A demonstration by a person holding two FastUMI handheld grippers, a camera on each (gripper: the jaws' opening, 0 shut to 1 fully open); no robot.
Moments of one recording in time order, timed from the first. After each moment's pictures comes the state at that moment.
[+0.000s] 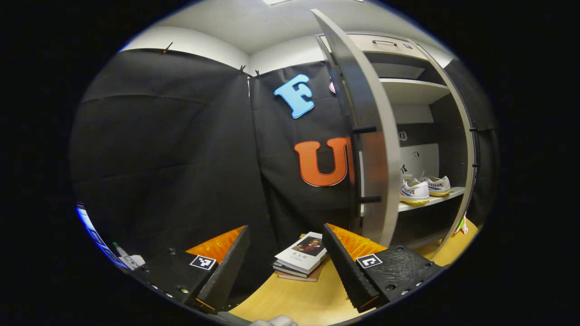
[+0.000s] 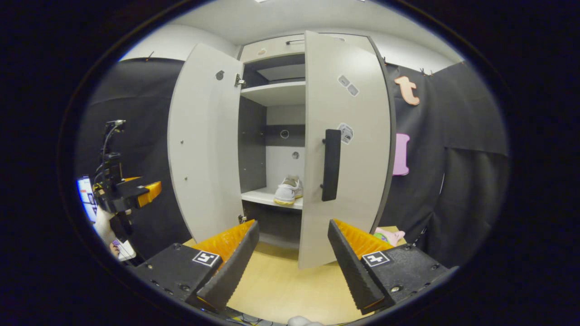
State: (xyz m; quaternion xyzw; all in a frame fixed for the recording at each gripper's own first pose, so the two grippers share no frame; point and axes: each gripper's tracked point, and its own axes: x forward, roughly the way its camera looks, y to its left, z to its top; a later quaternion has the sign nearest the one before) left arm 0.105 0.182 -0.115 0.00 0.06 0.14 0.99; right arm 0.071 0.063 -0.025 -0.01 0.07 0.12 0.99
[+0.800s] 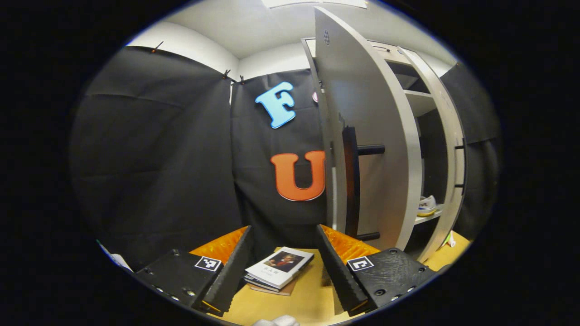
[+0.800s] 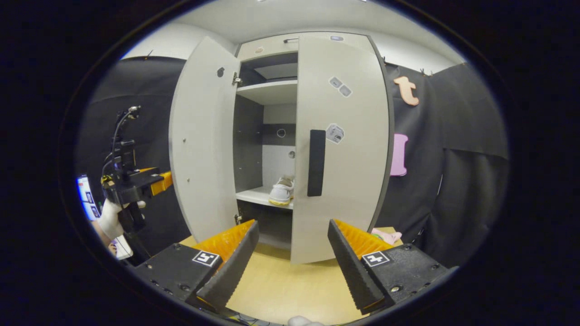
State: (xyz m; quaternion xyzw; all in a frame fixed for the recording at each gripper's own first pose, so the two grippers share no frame) left arm 0.144 0.099 -0.087 -0.01 0.02 0.06 1.00; right arm 0.083 0.052 -0.028 -0.01 0.08 0.12 0.99
